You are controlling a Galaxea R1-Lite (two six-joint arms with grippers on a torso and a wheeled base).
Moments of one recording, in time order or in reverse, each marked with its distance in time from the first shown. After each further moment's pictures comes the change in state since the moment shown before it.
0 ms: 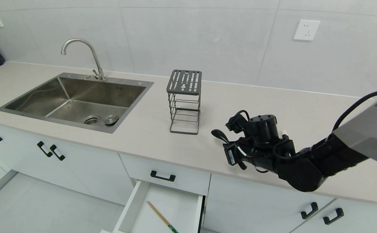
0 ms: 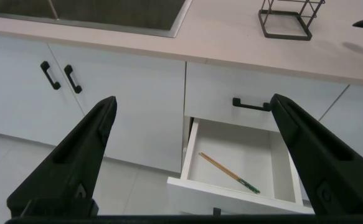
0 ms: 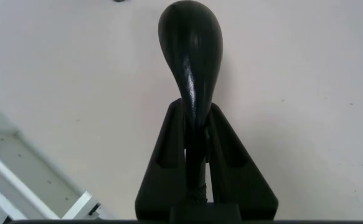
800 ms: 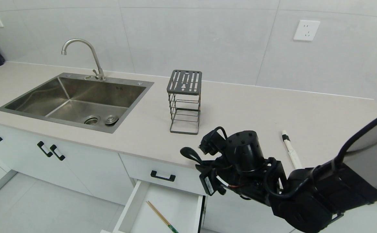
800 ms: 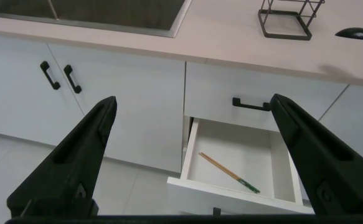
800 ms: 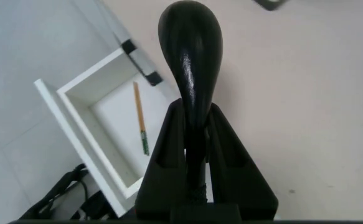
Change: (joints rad) left arm 0.000 0.000 0.000 0.000 0.000 0.000; right arm 0.260 -0.066 0.066 -0.006 0.018 0.057
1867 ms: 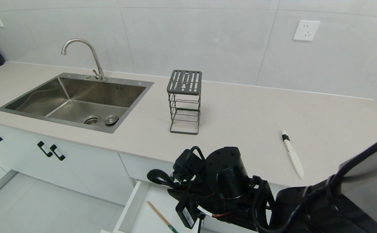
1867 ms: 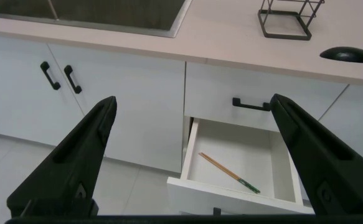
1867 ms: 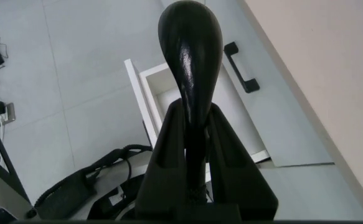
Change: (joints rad) left arm 0.000 0.000 0.000 0.000 0.000 0.000; right arm 0.161 0.016 -0.027 -0.022 0.105 -0.014
